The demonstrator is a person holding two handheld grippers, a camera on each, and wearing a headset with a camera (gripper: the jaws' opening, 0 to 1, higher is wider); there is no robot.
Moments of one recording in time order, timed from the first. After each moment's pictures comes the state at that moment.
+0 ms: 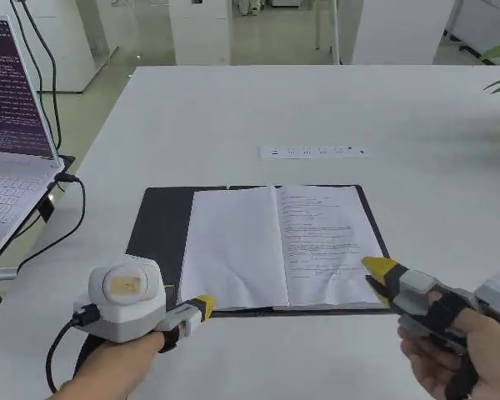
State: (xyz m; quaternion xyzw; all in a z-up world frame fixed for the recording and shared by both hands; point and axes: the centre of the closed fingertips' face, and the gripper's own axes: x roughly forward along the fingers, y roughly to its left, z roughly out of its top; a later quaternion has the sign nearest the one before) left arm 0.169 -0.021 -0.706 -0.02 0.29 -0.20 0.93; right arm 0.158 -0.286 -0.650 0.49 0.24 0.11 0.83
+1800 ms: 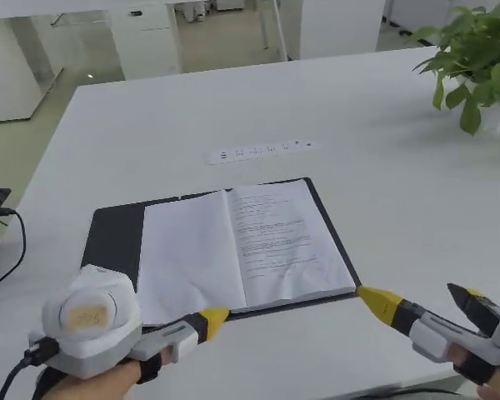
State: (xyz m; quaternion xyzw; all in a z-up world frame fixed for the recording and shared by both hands) left arm 0.171 -0.096 -0.679 0.03 0.26 -0.26 0.93; right arm 0.101 -0.362 -0.650 0.18 0.18 0.10 0.96
